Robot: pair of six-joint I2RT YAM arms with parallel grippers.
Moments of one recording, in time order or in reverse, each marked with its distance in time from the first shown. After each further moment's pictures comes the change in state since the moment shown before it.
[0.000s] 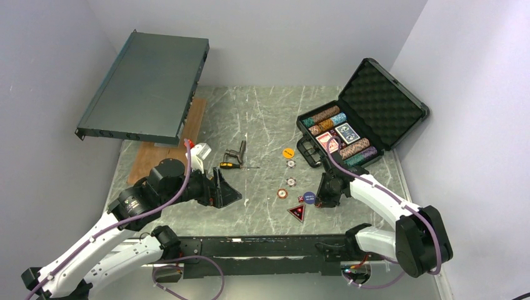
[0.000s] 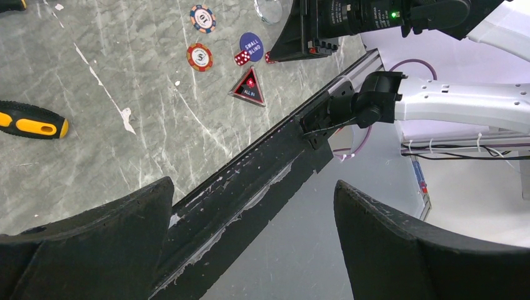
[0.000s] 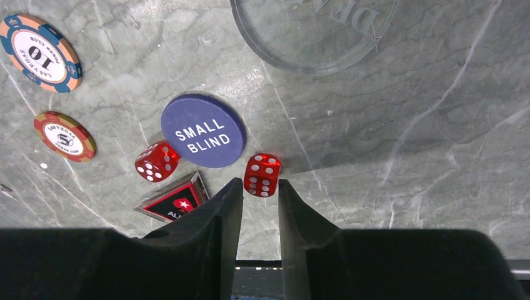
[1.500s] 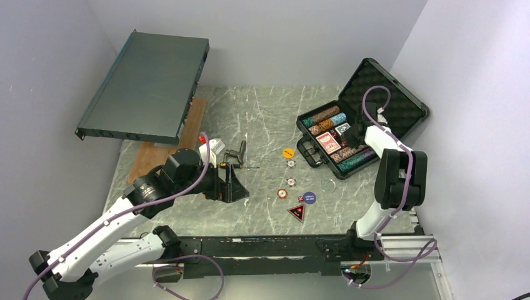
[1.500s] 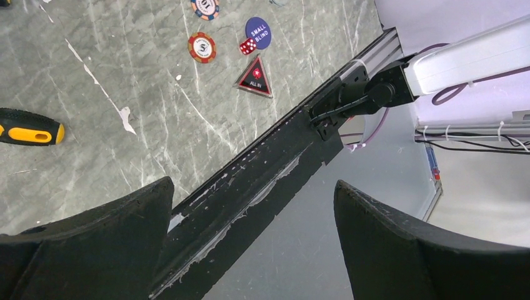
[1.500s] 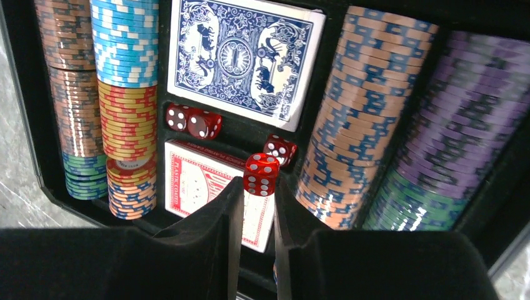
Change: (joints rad) left arm 0.000 0.145 0.053 0.008 0.039 0.044; right arm -0.482 0.527 0.546 0.298 0.131 0.053
